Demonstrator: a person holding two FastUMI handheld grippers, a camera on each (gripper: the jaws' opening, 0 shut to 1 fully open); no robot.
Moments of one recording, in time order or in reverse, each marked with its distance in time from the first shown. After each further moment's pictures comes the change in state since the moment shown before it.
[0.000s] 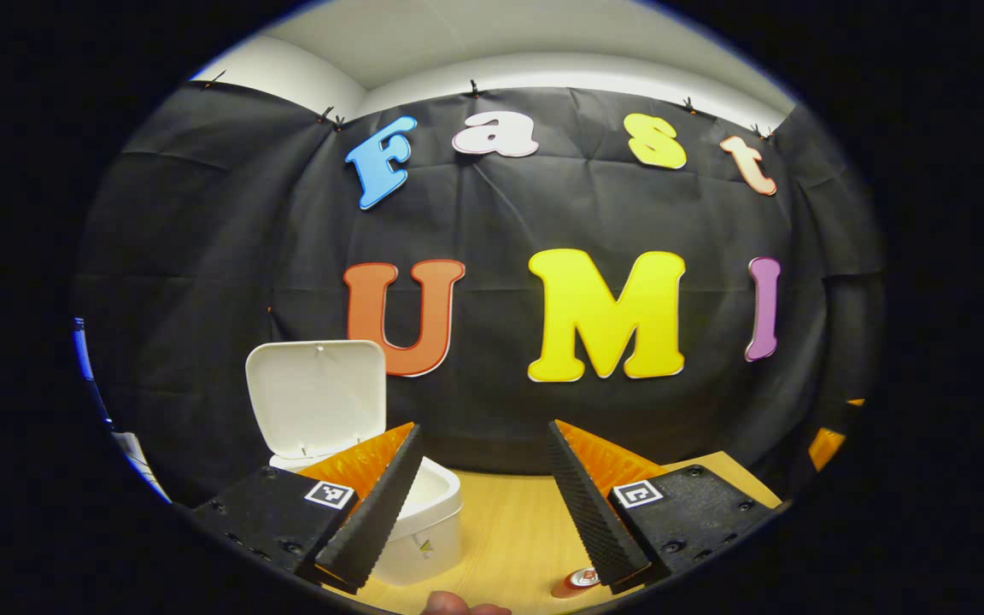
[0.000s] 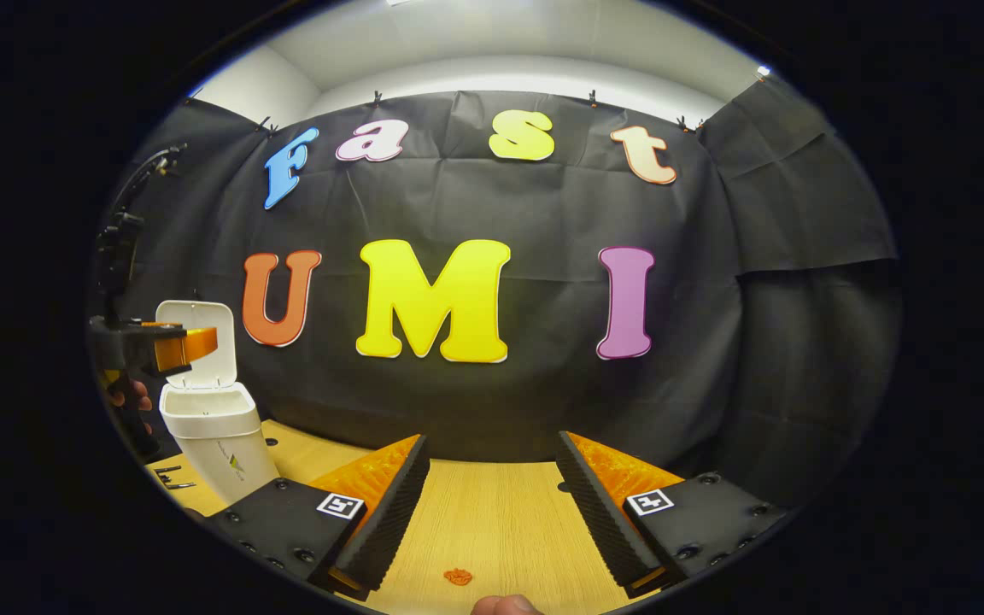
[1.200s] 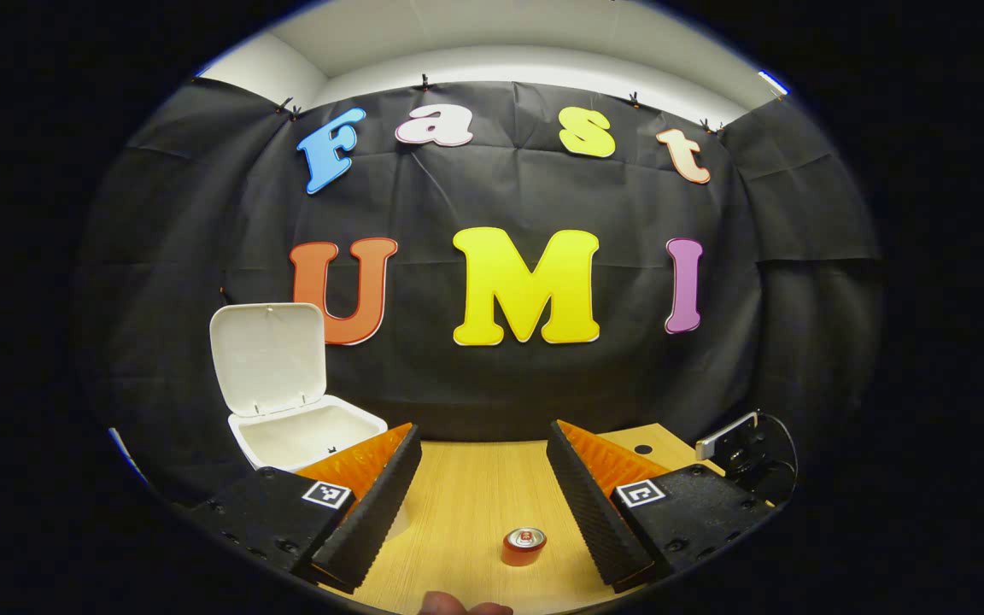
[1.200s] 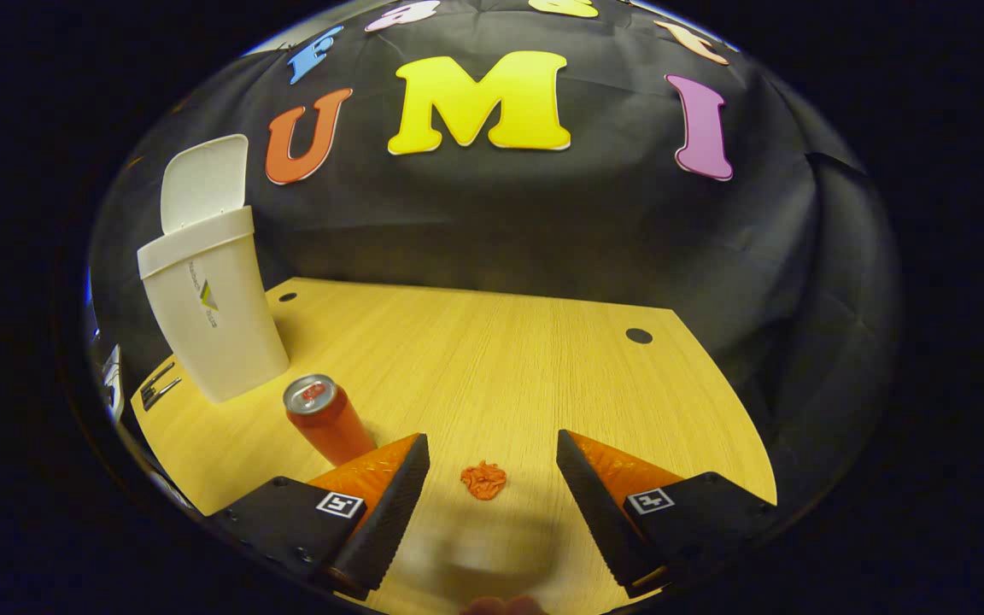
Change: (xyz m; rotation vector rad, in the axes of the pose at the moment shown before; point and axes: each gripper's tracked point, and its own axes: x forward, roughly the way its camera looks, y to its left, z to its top) left arm -0.071 -0.053 -0.038 0.009 0.089 -0.152; right arm 0.041 0.031 -0.276 -0.039 0.511 0.119
